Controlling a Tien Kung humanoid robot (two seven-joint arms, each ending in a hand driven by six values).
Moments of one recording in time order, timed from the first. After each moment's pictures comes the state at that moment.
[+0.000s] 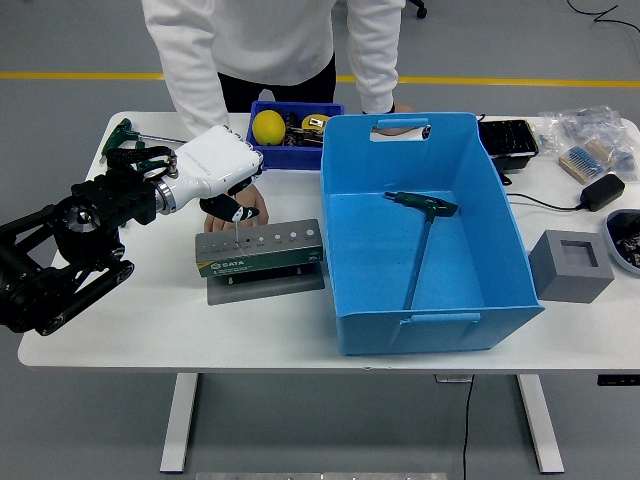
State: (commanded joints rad) left arm -0.82 0.42 -0.56 -1.12 2.27 0.16 -0.08; right arm 0.06 -0.15 0.83 0.18 -0.68 -0.21 -0.19
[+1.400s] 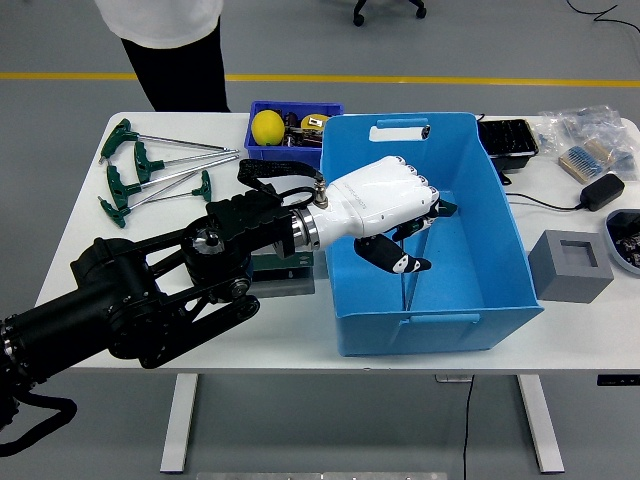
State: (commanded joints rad) left arm -0.84 0.12 -0.53 -1.31 2.10 0.06 -0.09; right arm 0.08 -0.16 0.82 0.18 -0.67 -0.21 -0.18
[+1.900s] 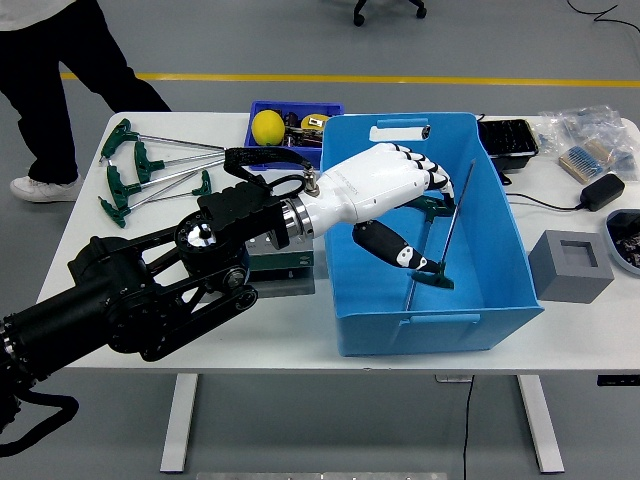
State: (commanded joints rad) left arm -0.84 0.12 -0.59 -1.28 2.06 0.11 -0.11; right arm 0.07 -0.15 0.84 0.18 -0.69 -0.21 -0.19
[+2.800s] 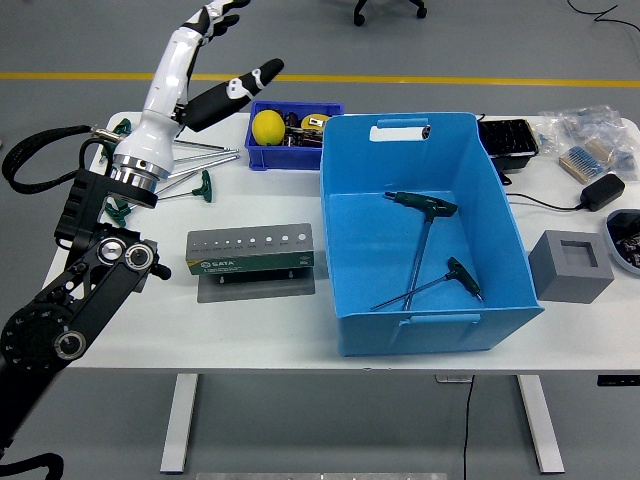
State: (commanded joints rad) left arm -0.43 0.14 -1.18 -1.46 1.48 0.32 -0.09; right arm 0.06 -0.14 0.83 0.18 -0.68 -0.22 -0.18
